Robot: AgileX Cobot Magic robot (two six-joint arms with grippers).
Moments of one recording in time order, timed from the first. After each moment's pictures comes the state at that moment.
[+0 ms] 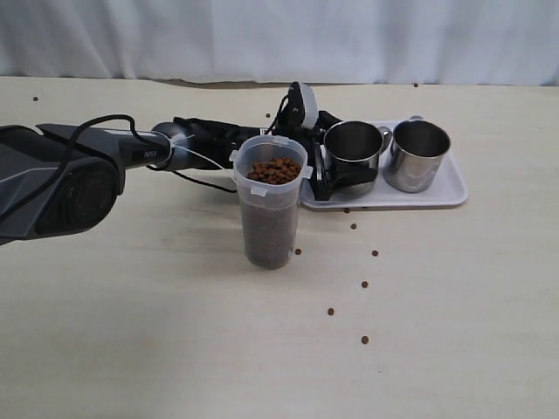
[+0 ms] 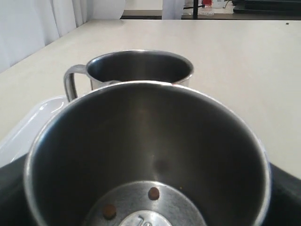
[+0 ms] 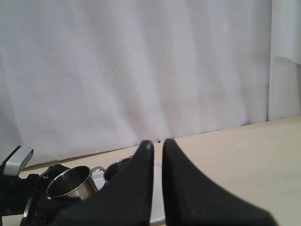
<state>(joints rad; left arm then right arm) -0.46 2.75 -2.03 1.33 -1.02 -0.86 0.07 0.00 0.00 -0.20 0.04 0.36</state>
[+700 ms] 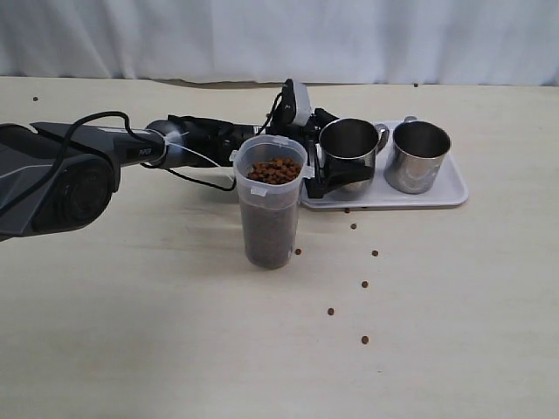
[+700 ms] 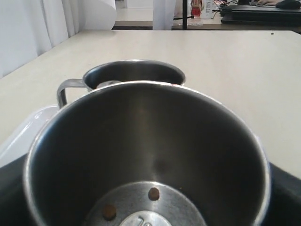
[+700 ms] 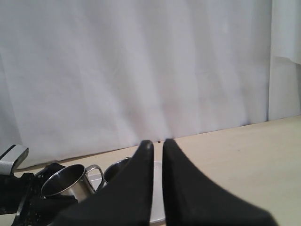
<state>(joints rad) -0.44 2.75 -2.03 1.34 -1.08 -0.87 0.07 0.00 0.00 -0.20 0.04 0.36</state>
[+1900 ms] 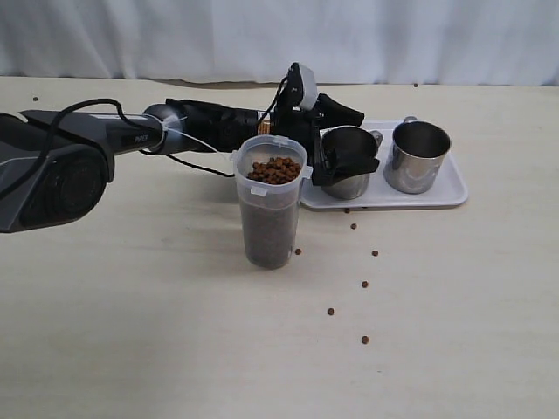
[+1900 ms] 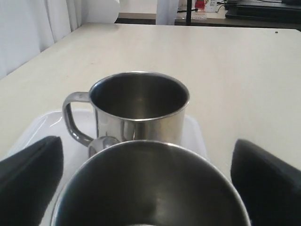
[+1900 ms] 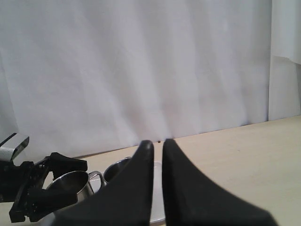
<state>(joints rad) -0.45 2.70 -2.04 1.41 -1.04 -0.98 0.07 0.00 0.00 -0.20 0.04 0.36</state>
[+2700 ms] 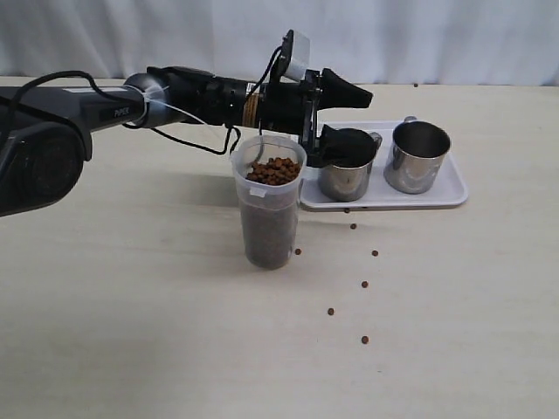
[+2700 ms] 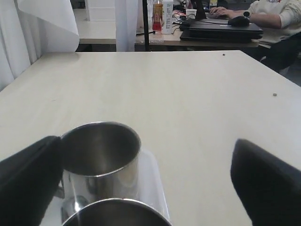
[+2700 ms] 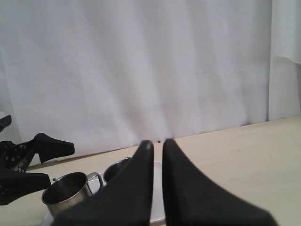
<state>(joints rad) -0.42 2.61 -2.04 1.50 -1.21 -1.06 0.07 0.00 0.00 -0.20 0.04 0.36</state>
